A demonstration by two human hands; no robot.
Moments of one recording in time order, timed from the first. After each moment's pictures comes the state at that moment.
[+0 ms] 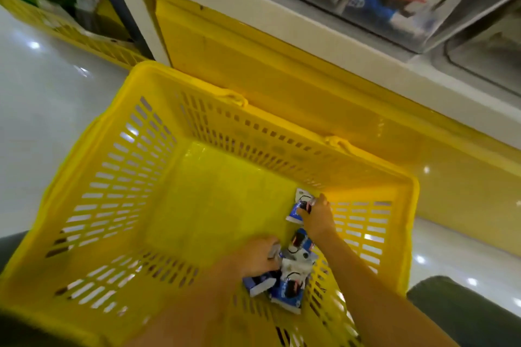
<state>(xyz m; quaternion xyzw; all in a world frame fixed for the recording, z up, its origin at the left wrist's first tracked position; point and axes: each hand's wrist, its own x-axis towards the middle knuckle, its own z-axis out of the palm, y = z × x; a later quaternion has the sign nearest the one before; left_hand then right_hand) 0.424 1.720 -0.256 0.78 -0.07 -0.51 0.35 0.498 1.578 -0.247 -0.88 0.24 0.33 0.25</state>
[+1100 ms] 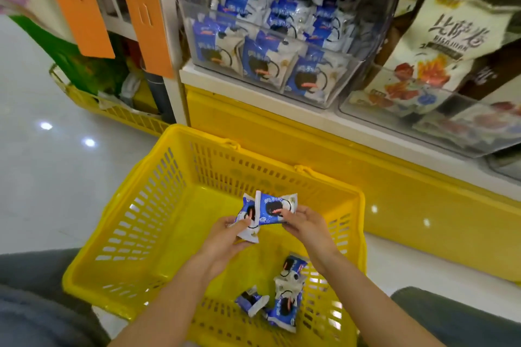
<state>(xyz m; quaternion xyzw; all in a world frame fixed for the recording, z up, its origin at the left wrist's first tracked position) 0.439 1.772 -0.133 0.49 0.37 -0.22 0.76 0.467 1.608 -0.102 -0.70 0.21 0.22 0.64</state>
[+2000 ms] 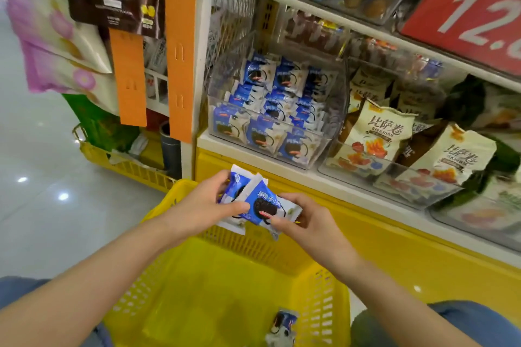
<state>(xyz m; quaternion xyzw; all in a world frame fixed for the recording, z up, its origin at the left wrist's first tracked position) 0.468 1.842 0.059 0.73 -0.05 -0.10 0.67 0.460 1.639 0.081 -0.85 -0.08 0.12 0.50</state>
